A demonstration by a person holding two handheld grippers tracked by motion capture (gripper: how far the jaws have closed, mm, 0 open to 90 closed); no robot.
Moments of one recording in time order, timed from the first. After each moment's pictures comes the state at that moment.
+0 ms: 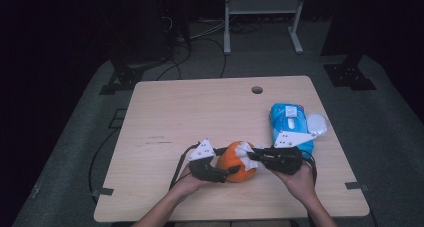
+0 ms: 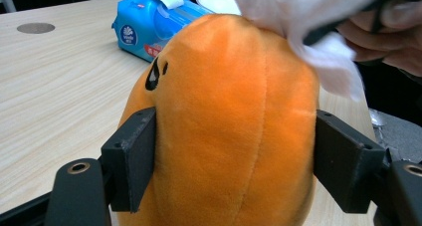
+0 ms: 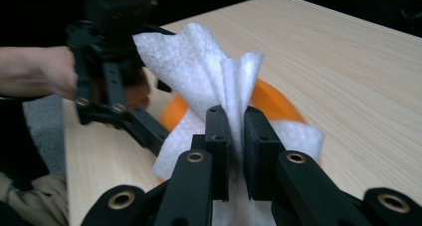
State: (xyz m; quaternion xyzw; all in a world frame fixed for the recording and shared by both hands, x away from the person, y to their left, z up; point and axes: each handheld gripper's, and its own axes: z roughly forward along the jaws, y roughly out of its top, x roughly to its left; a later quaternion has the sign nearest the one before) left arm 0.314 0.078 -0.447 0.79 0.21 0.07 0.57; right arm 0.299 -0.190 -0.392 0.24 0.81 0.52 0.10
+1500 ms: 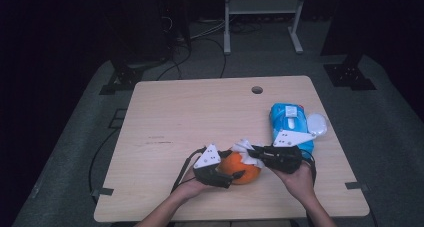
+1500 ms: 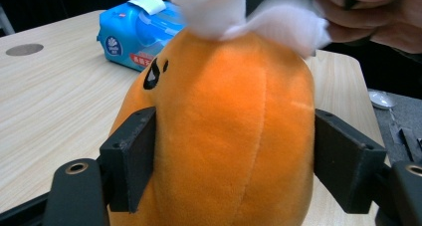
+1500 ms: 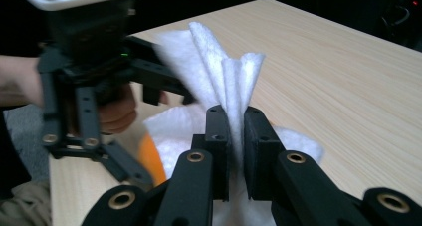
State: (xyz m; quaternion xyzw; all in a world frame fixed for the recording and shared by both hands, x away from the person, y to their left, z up) left arm 0.303 0.066 -0.449 0.80 0.16 0.10 0.57; right arm 0.301 -0.191 -0.390 0.25 0.81 0.52 0.12
